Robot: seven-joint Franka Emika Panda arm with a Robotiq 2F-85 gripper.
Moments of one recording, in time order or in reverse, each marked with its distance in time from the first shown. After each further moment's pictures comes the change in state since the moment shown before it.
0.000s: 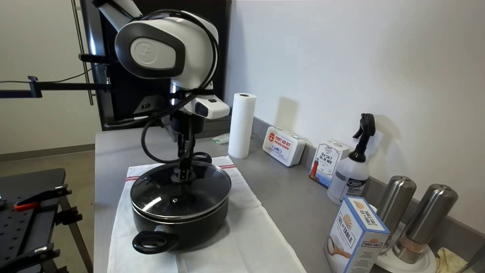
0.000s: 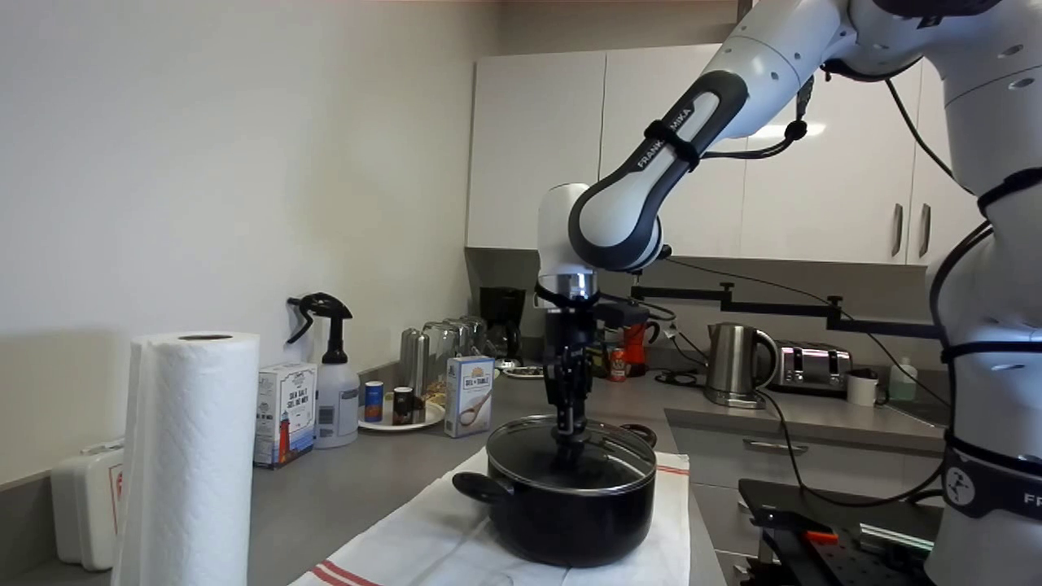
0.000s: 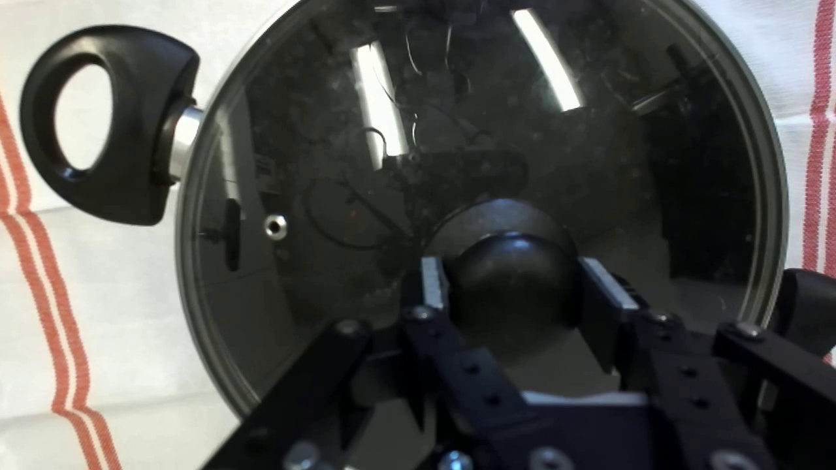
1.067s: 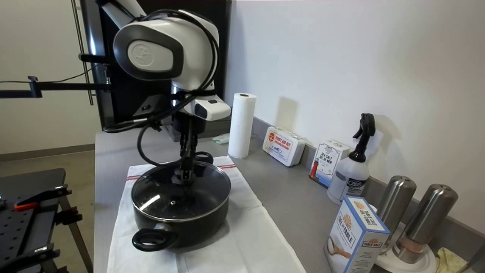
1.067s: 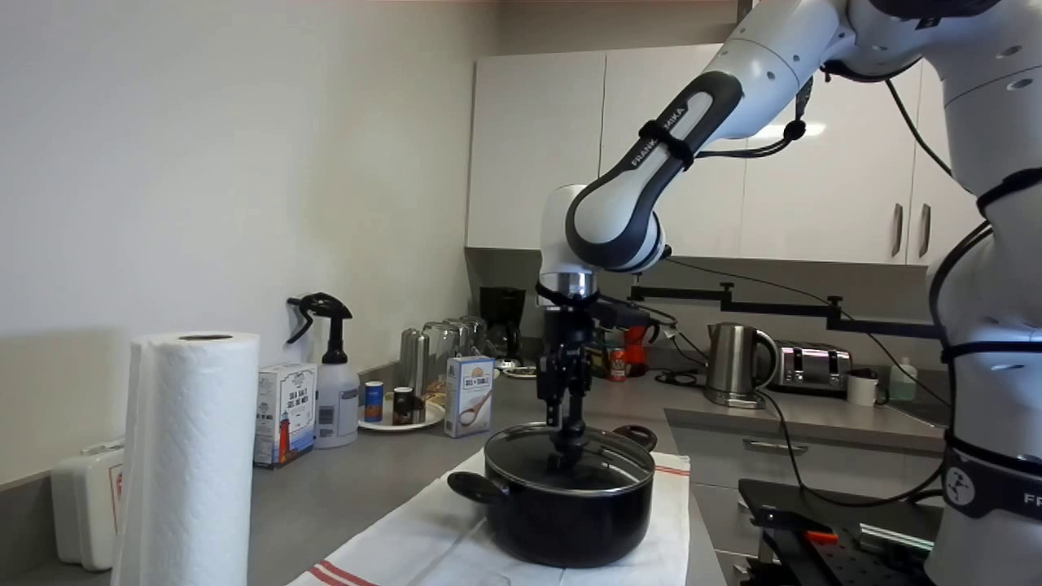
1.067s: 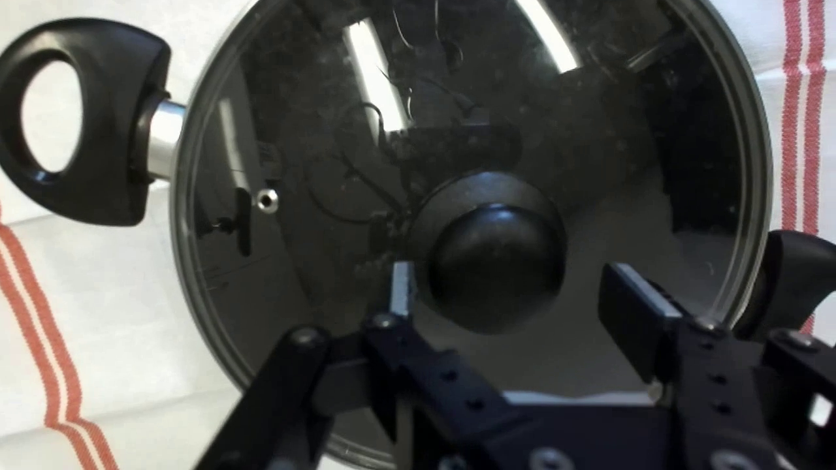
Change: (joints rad) arm -0.008 0.002 0.000 -0.003 0.081 0.041 -0.001
